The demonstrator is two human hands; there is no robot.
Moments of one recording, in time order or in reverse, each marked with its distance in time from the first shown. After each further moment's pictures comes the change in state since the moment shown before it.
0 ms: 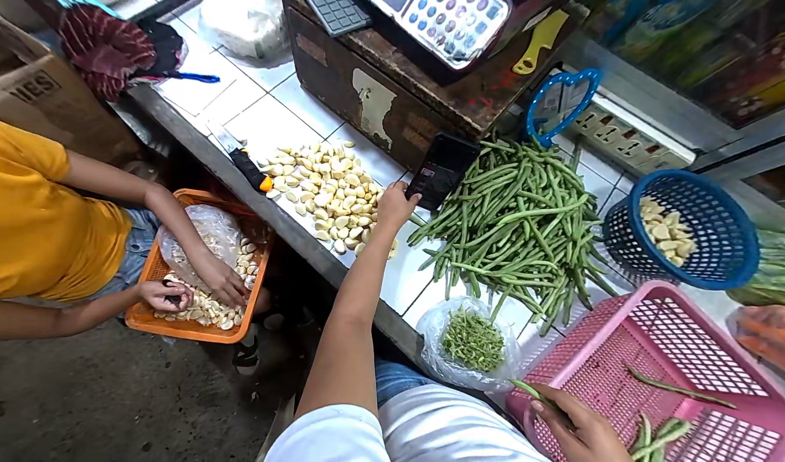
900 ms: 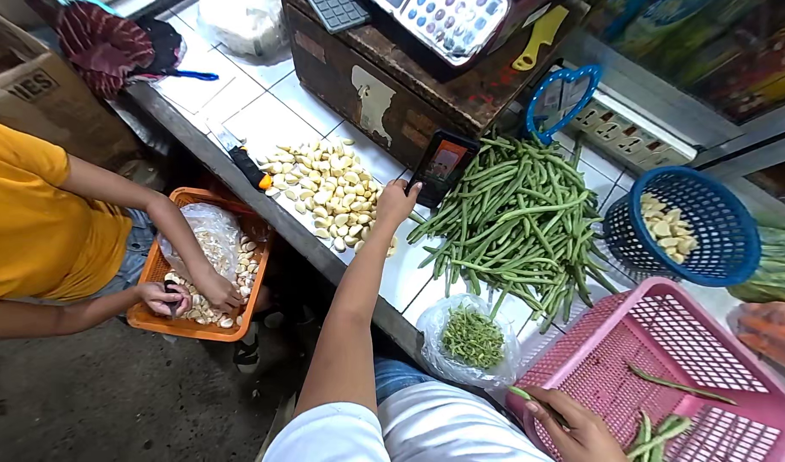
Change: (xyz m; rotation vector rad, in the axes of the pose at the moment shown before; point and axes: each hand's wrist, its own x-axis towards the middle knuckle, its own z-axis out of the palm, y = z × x) left_hand -0.002 0.001 -0.003 -0.020 -0.011 0.006; right_hand -0.002 0.004 0.008 -0.001 0.016 -0.067
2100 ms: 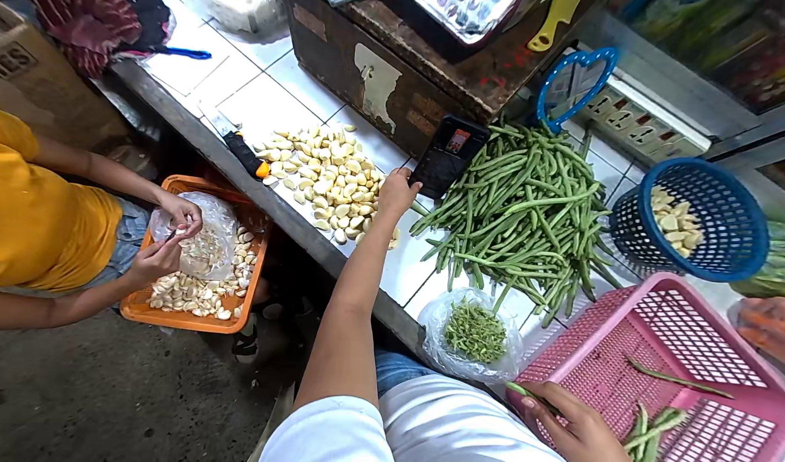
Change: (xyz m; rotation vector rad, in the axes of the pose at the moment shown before) left_hand 0.007 -0.005 0.002 0.041 -0.009 0.036; right_hand 0.003 0.001 0.002 -0.018 -0.033 -0.034
